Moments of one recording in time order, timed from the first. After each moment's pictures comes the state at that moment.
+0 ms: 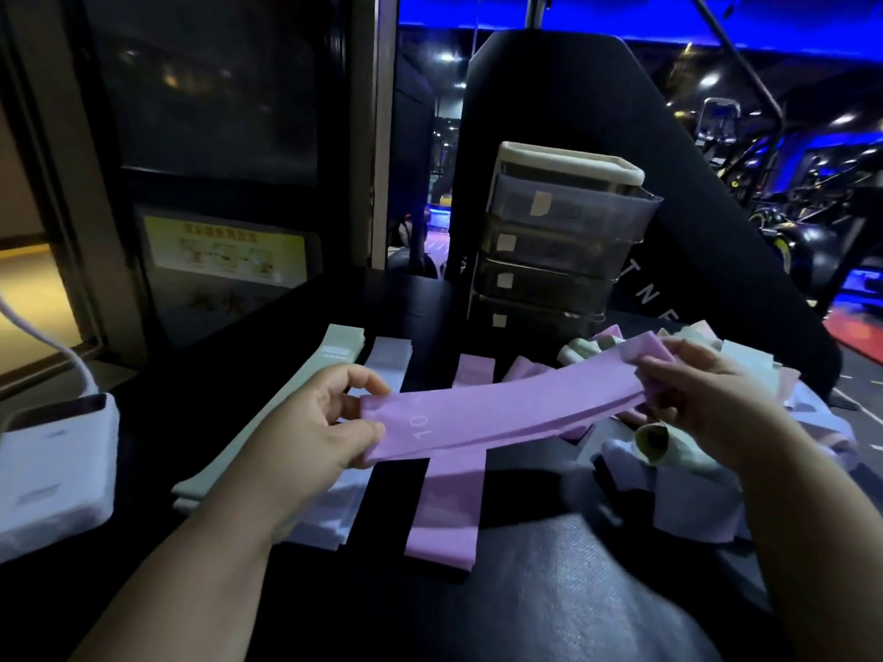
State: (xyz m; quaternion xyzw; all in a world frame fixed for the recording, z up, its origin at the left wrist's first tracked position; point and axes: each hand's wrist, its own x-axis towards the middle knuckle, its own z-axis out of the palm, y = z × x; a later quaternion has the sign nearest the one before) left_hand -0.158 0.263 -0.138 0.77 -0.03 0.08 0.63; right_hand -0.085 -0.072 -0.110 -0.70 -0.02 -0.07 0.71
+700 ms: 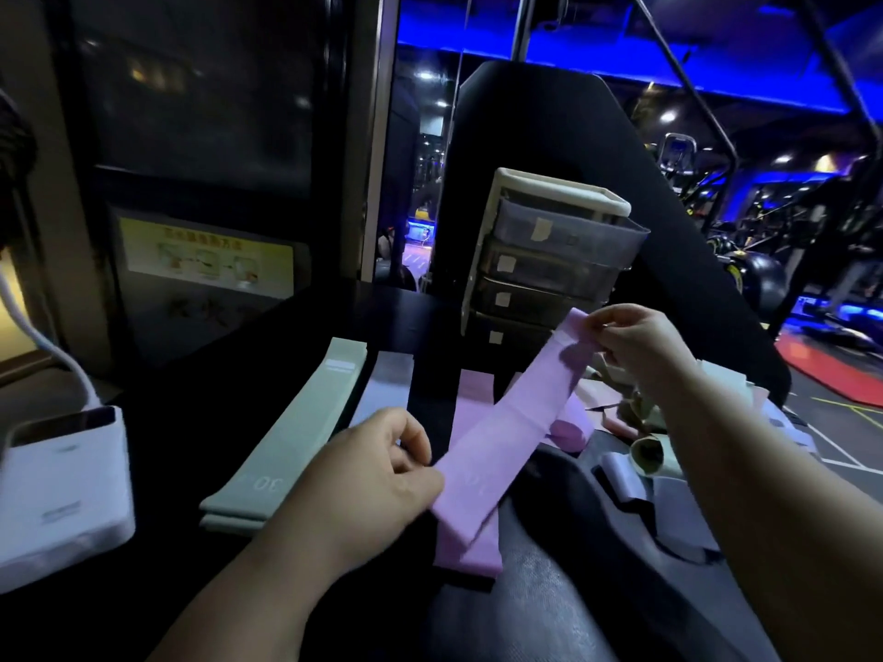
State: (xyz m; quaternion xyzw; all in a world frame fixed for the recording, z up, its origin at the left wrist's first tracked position) left_hand -0.179 0.256 -0.133 0.86 -0.08 0.06 0.51; right_hand -0.037 -0.017 -0.073 -0.83 0.03 -0.21 0.51
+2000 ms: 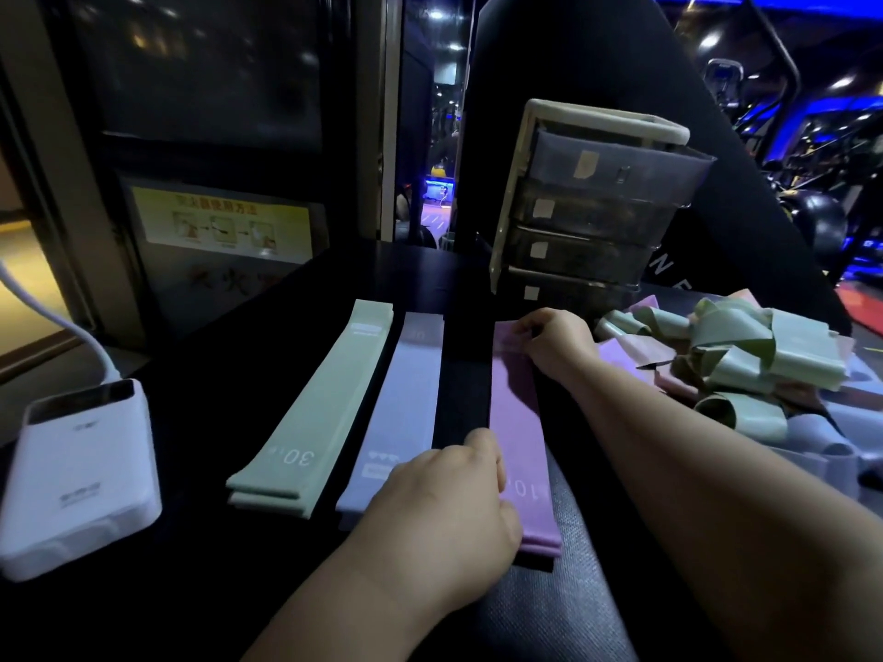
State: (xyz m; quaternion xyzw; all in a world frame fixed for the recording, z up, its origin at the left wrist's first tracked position) left_hand -0.182 0.235 -0.149 0.96 -0.13 -0.01 0.25; right_hand 0.040 0.062 -0.171 -0.94 0.01 -0.17 0.29
